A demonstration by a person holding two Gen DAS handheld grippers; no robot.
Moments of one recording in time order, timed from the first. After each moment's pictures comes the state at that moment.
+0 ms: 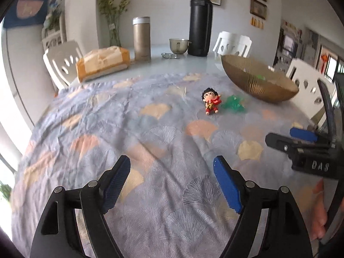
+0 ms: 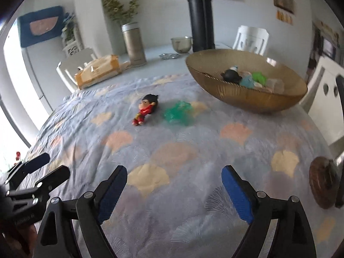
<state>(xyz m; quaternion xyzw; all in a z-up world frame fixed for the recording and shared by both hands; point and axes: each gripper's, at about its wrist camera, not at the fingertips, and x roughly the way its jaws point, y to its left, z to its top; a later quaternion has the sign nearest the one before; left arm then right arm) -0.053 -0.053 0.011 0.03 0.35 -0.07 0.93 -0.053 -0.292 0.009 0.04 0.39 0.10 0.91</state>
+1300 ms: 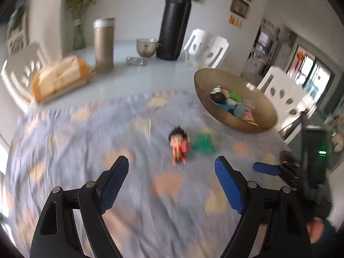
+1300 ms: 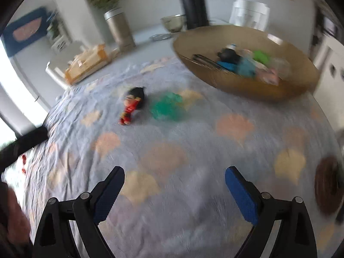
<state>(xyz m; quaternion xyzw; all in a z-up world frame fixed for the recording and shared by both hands) 0.054 -0.077 0.069 0.00 0.40 -0.19 0.90 0.004 -0.298 0.016 0.07 0.47 0.13 0.87</state>
